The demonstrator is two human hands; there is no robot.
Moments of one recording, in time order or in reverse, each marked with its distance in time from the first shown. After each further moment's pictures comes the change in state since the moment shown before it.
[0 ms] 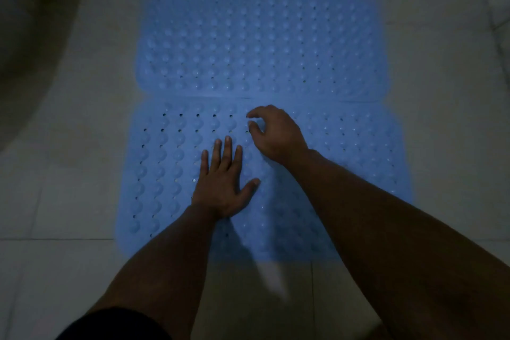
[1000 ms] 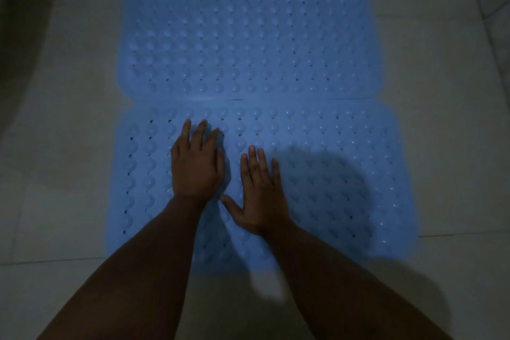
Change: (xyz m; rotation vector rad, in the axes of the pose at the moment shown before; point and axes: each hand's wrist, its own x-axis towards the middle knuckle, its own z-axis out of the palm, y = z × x) left_hand 0.036 -0.028 -0.027 0.037 0.338 -0.088; right_hand -0.105 0.017 0.078 -0.454 -0.141 -0.054
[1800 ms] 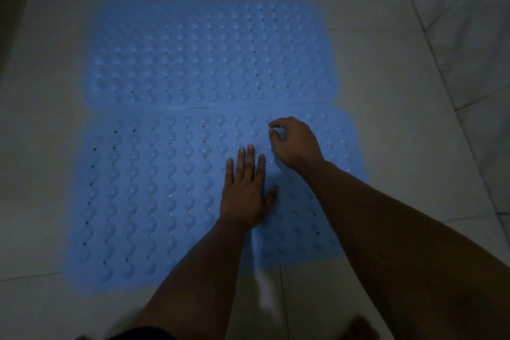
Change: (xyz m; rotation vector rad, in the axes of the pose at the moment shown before) left_hand -0.044 0.144 0.066 -0.022 -0.191 0.273; right_hand 0.040 0.137 -0.115 0.405 0.200 0.268
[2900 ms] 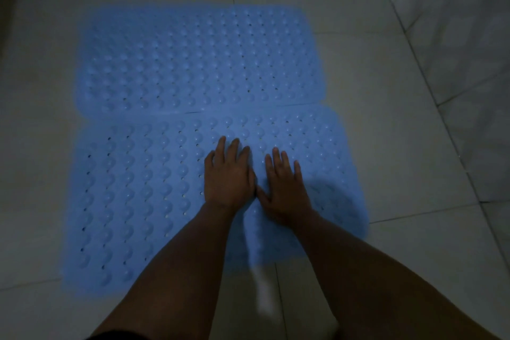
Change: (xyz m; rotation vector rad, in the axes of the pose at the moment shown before) left_hand 0.021 -0.005 -0.051 0.041 0.077 -0.099; right_hand -0.095 0.050 0.056 -0.511 -0.193 -0.098
